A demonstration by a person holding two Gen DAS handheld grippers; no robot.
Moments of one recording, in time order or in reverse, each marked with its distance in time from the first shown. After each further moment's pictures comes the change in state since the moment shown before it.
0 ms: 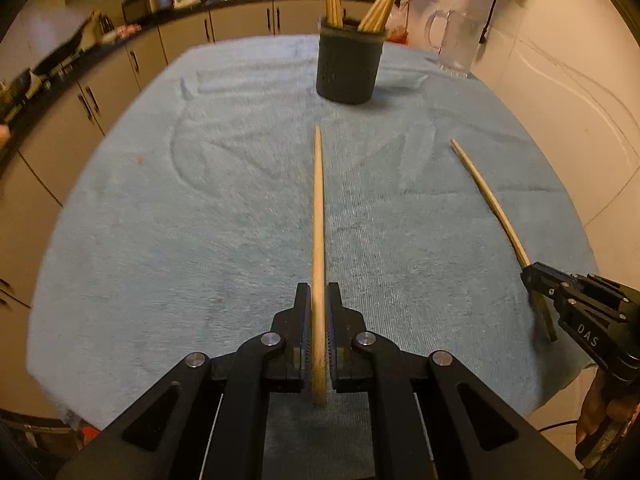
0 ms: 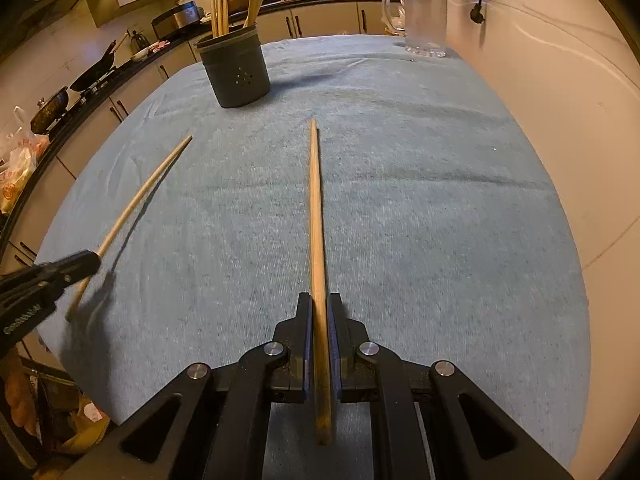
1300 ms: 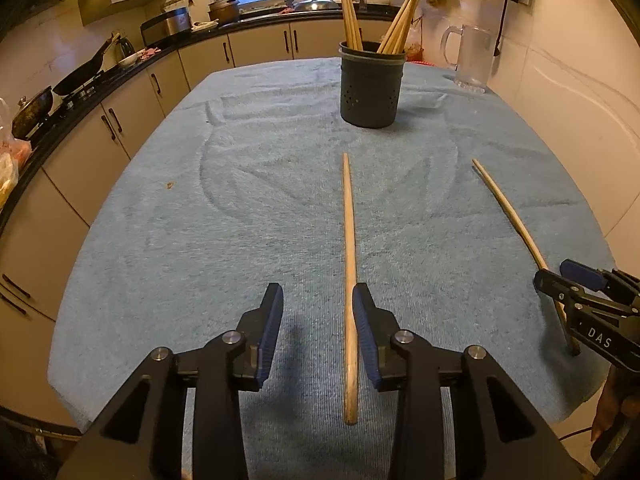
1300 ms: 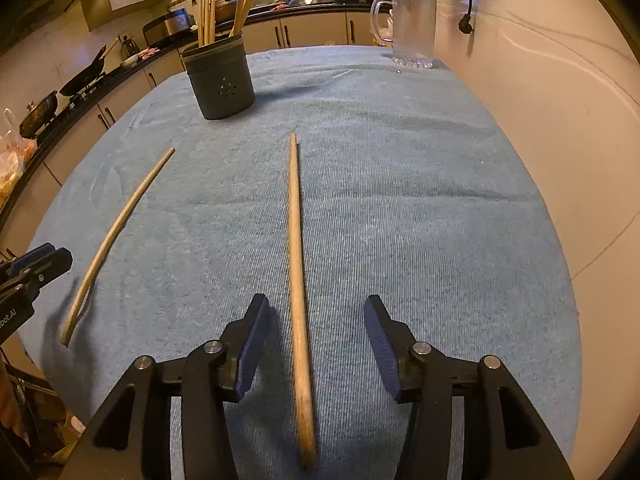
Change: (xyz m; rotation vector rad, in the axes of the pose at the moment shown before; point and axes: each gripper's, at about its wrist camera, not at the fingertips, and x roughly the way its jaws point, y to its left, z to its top) left arm 0.006 0.009 0.006 0.010 -0.056 0.082; right arm 0.007 -0.004 0.009 -0.005 -0.041 -0.058
